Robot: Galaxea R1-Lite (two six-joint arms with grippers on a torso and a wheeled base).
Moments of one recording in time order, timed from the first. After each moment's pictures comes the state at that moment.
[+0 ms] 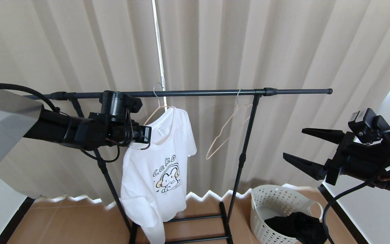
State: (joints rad) left arm -0.26 2.09 -1.35 -0.17 0.01 -0.02; right arm 0.13 1.52 -0.48 -0.84 0.55 -0.27
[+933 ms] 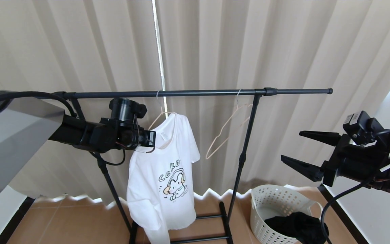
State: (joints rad) left arm -0.26 2.18 -1.39 -0.18 0.02 -0.05; right arm 0.13 1.54 -0.47 -0.84 0.55 -0.27
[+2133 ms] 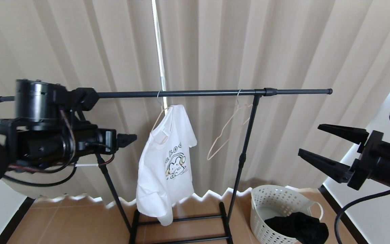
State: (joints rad) left arm -0.26 1.55 -0.88 -0.19 0.01 -0.04; right arm 0.13 1.35 -0.41 -0.84 0.56 -0.14
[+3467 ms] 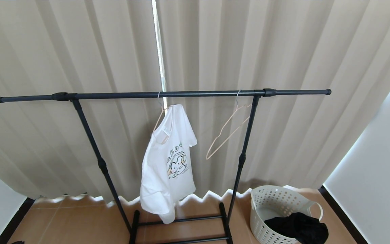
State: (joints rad) left arm -0.31 0.56 0.00 -0.20 0.08 0.08; right arm 0.12 0.15 0.00 -0.05 0.31 -0.09
